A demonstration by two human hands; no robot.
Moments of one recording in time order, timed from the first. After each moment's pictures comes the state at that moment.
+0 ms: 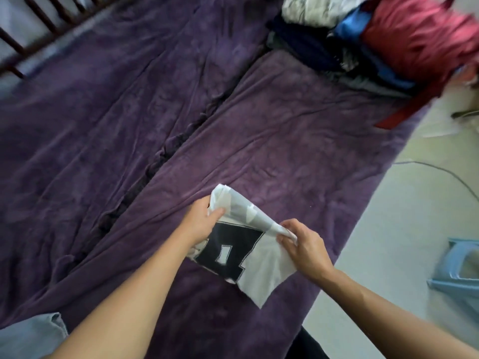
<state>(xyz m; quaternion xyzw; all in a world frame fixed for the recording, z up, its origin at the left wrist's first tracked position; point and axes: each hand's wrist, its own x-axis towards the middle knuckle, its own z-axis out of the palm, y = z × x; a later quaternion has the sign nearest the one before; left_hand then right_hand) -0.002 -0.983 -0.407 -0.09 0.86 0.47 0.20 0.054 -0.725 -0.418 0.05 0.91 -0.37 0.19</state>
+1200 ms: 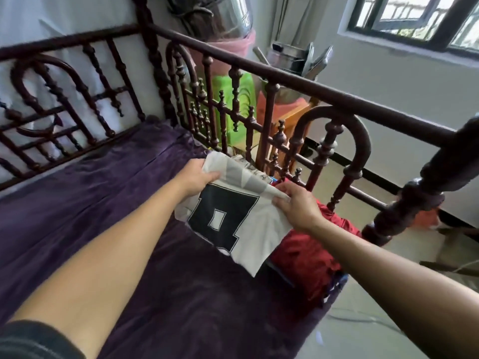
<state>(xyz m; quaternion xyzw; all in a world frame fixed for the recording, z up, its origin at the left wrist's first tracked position) -0.518 -0.645 -0.138 -0.07 0.87 0.49 0.03 -0.507 -0.383 -0.173 -0.07 0.93 -0.36 0.03</state>
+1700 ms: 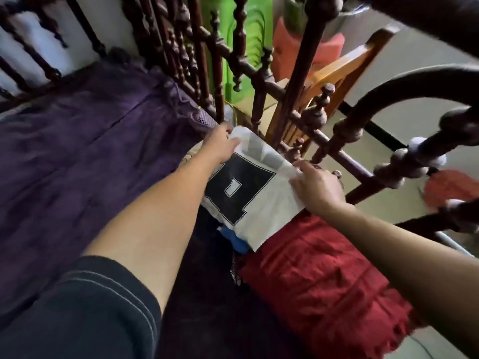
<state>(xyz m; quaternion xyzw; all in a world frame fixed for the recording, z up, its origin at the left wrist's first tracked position) -0.783 -0.623 -0.303 -0.15 0.91 0.38 0.06 -0.733 -0.385 -0.305 -0.06 0.98 -0.15 0.07</state>
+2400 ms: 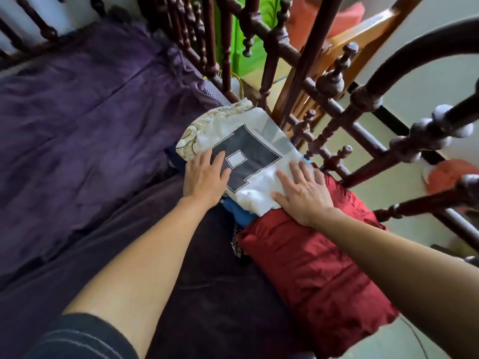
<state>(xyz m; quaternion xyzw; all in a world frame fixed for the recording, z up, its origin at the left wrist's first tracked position) -0.660 -0.628 -0.400 -0.09 0.99 0.11 0.03 -0.689 -0.383 -0.372 -0.25 0.96 0.07 0.14</state>
